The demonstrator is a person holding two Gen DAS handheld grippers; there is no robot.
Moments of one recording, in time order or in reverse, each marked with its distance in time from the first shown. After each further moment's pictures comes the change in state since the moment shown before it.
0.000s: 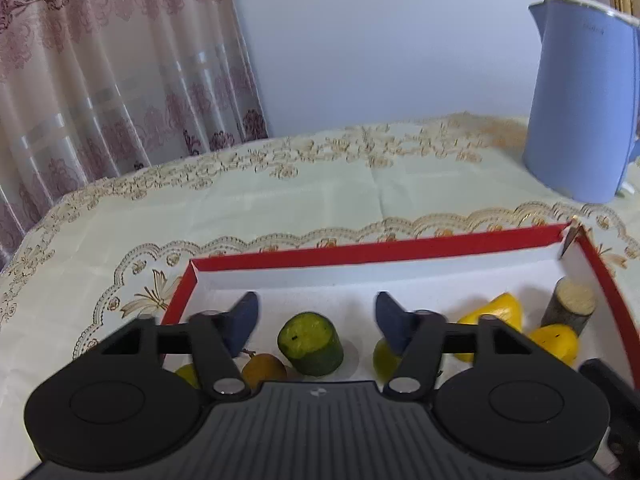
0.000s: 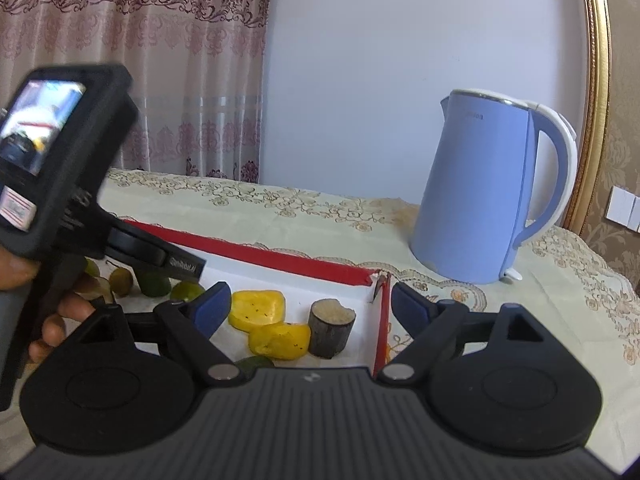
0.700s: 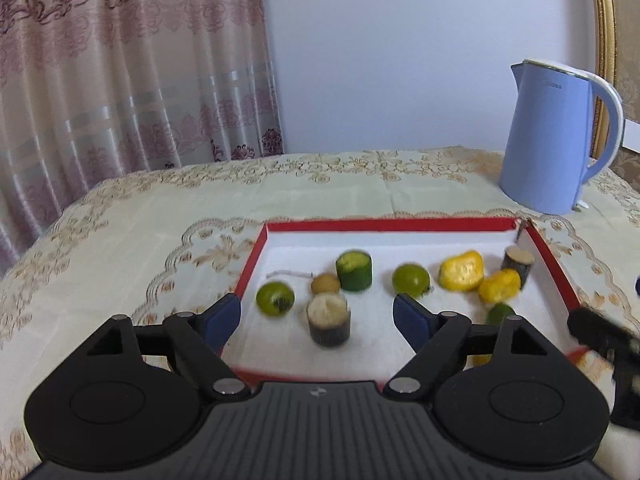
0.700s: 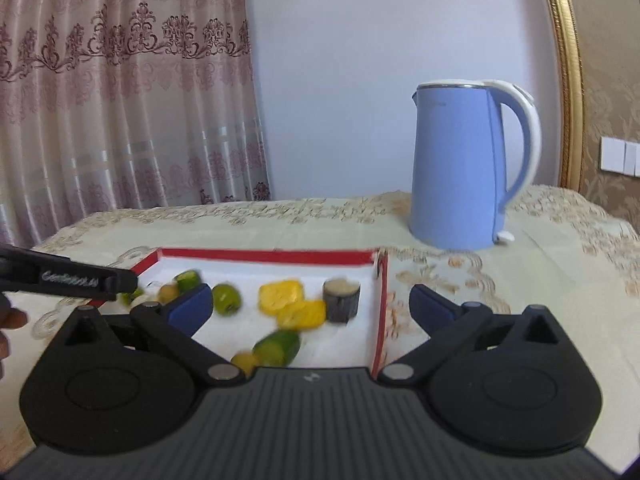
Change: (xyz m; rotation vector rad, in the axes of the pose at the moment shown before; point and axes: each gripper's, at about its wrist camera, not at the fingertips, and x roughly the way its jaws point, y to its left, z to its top) left arm -0.115 0.044 -0.057 -0.087 -0.069 -0.022; right arm -0.073 -0.012 -0.028 0.176 -0.034 0.074
